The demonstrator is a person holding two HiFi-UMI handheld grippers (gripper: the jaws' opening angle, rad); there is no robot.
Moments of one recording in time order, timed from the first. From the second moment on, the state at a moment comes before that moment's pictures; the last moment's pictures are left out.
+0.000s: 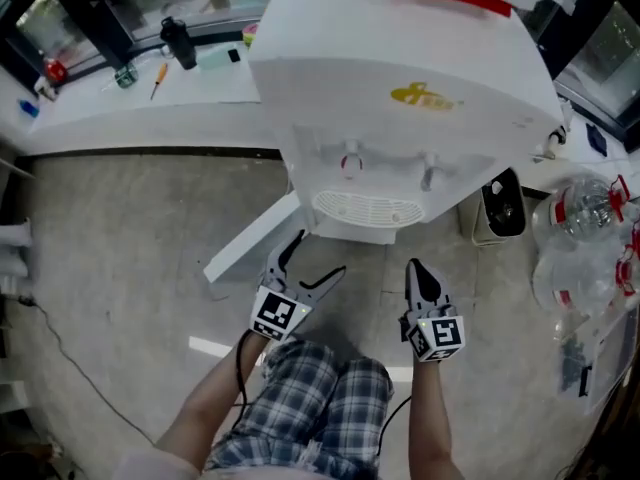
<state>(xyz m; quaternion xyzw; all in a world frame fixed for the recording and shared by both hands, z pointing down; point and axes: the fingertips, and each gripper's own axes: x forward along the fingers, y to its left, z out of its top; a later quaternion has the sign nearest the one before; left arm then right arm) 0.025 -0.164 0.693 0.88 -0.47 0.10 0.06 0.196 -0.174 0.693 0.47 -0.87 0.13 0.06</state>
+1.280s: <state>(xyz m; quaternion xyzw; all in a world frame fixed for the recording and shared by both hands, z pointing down) 0.080 -0.308 0.986 0.86 -0.50 0.11 0.09 0.191 -0.233 0.913 0.42 -0.90 0.07 0.06</state>
